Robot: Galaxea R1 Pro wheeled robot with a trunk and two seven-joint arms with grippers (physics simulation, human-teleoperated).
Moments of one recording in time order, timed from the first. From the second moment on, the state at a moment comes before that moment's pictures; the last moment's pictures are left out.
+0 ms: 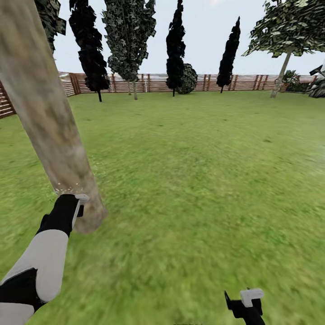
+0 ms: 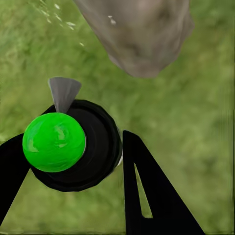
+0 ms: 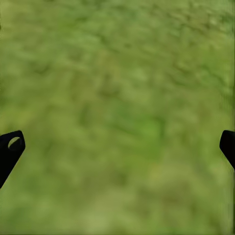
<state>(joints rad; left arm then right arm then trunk) -0.97 0.07 0.42 -0.72 -0.48 0.85 0.10 -0.41 -0.06 -0.85 -0.21 0.89 -0.57 0.08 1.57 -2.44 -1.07</state>
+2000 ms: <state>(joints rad) -0.81 0.00 0.46 -0.64 -0.48 0.67 0.10 -0.42 -0.05 -0.85 -0.21 0.90 -0.57 0.08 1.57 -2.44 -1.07</state>
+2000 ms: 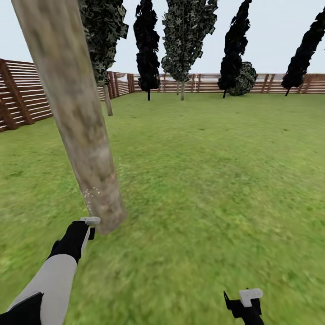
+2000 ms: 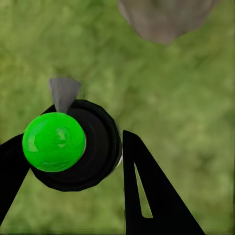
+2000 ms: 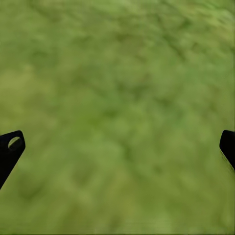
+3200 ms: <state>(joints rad) -0.91 0.05 0.33 -0.65 -0.34 0.70 -0.04 -0.41 -0.05 -0.85 -0.21 0.89 -0.57 0.08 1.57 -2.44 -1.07</state>
